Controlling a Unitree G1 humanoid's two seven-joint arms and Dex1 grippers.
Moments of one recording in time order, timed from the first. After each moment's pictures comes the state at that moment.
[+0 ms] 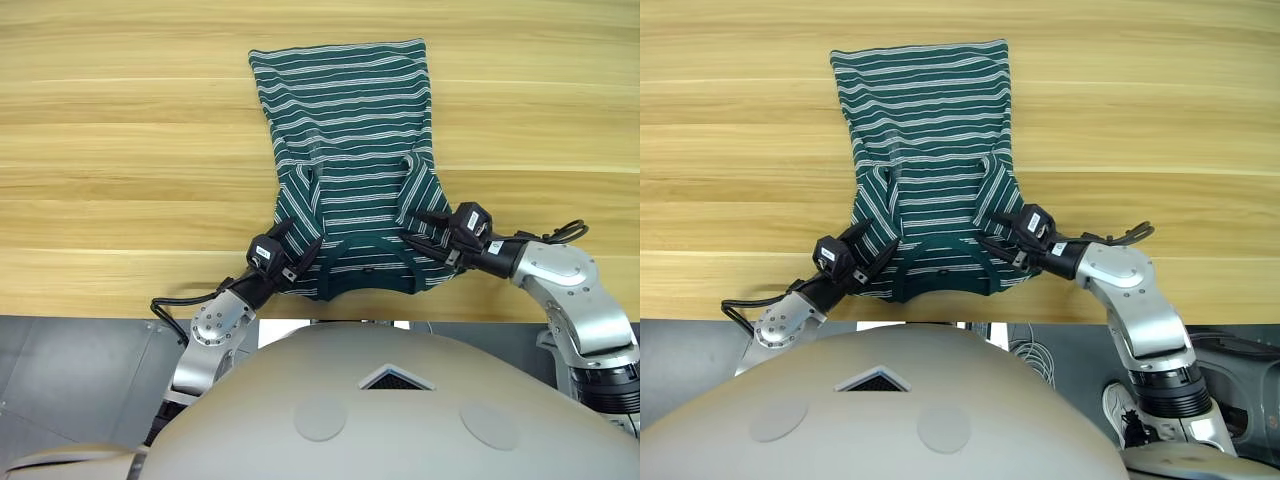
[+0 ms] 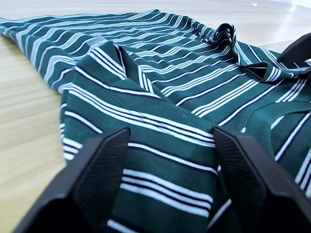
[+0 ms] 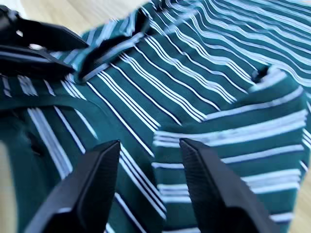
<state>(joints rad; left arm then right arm) 0.66 0.32 -0.30 -0.28 -0.14 -0.09 -0.41 0.40 -0.66 0.12 -0.49 0.31 0.39 0.82</state>
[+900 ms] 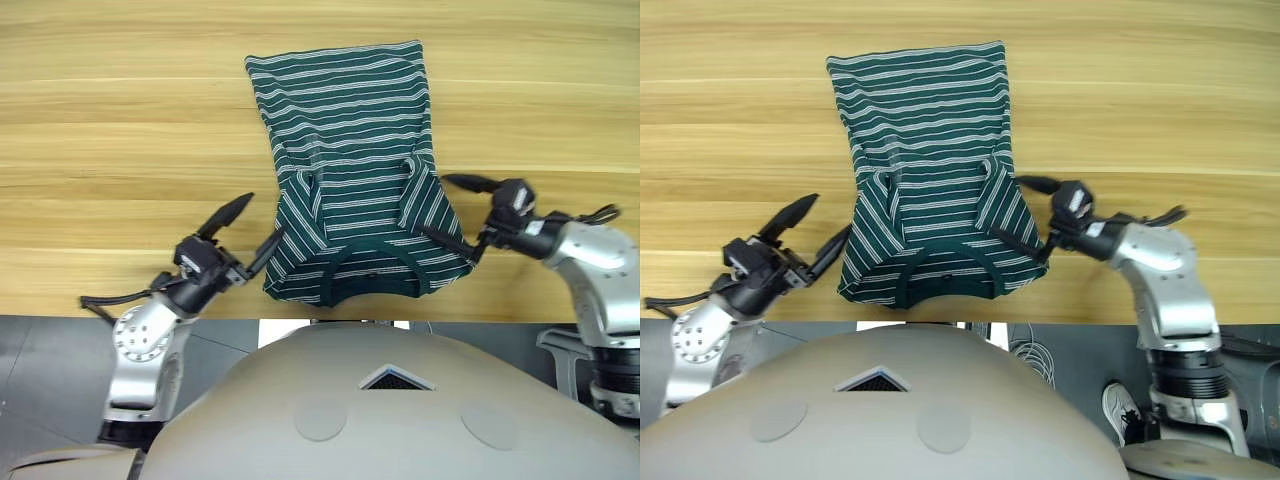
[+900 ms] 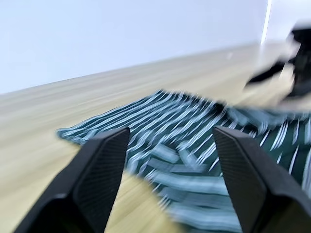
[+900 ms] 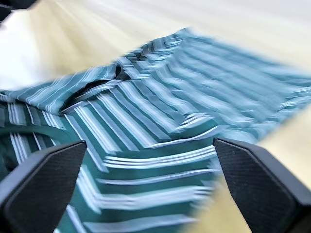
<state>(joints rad) 0.73 0.54 0.07 -0.35 -0.29 -0.43 -0.67 0.28 -0.75 -0.14 -0.18 0.39 0.03 1.06</state>
